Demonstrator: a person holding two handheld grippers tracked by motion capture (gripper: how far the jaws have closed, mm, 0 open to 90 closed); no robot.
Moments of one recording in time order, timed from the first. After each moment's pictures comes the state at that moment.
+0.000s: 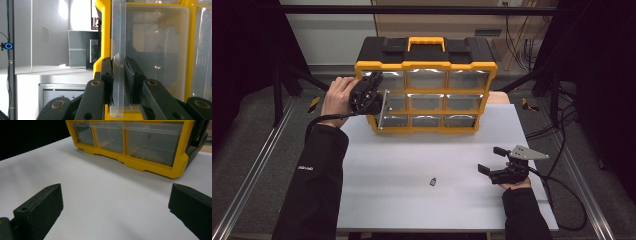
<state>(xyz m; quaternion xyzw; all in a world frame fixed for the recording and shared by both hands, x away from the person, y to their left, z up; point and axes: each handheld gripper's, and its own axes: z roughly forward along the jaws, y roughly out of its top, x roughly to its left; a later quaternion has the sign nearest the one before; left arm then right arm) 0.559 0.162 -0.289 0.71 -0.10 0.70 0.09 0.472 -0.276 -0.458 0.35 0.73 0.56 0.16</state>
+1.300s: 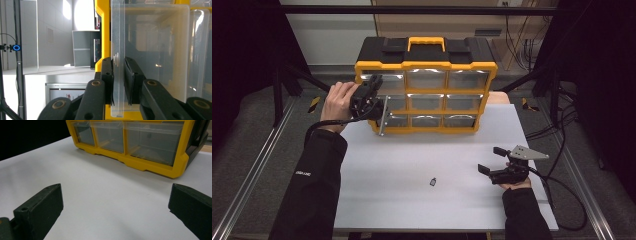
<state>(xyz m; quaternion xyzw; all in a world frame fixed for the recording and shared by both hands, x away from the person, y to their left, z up) 0.545 0.159 -0.294 0.69 -0.10 0.71 0.08 0.472 -0.276 -0.458 0.35 0.73 0.56 0.16</state>
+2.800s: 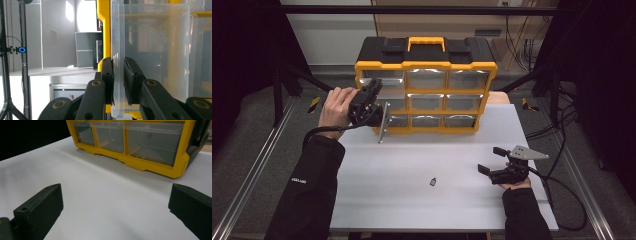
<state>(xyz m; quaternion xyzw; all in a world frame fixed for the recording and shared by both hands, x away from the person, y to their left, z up) 0.528 0.159 -0.297 0.69 -0.11 0.72 0.08 0.472 -0.276 -0.458 0.35 0.73 0.56 0.16</state>
